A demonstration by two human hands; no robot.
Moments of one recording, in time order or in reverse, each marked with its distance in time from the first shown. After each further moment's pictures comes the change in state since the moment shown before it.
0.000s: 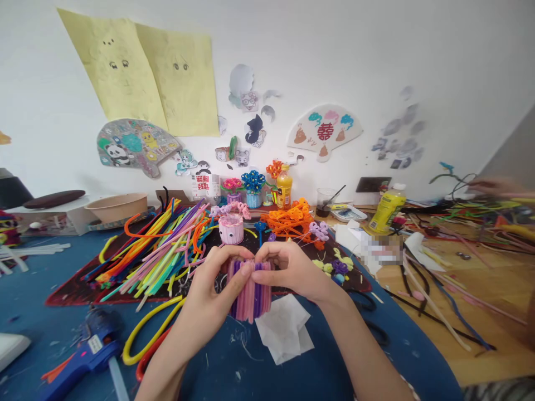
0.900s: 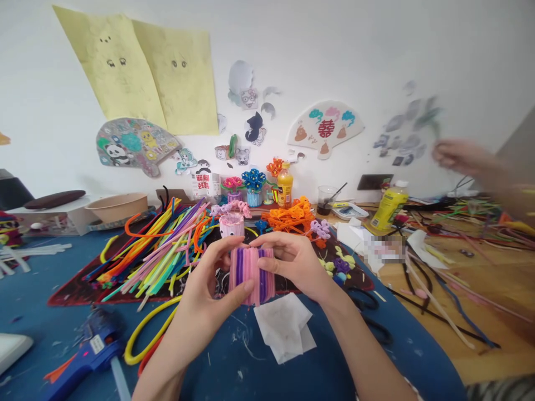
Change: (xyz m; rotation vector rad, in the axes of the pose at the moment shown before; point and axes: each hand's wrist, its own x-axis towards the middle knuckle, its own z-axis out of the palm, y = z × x) left_hand -0.009 -0.007 -0.001 -0.177 0.062 -0.060; right_hand 0.002 0.000 0.003 -0.021 0.152 -0.241
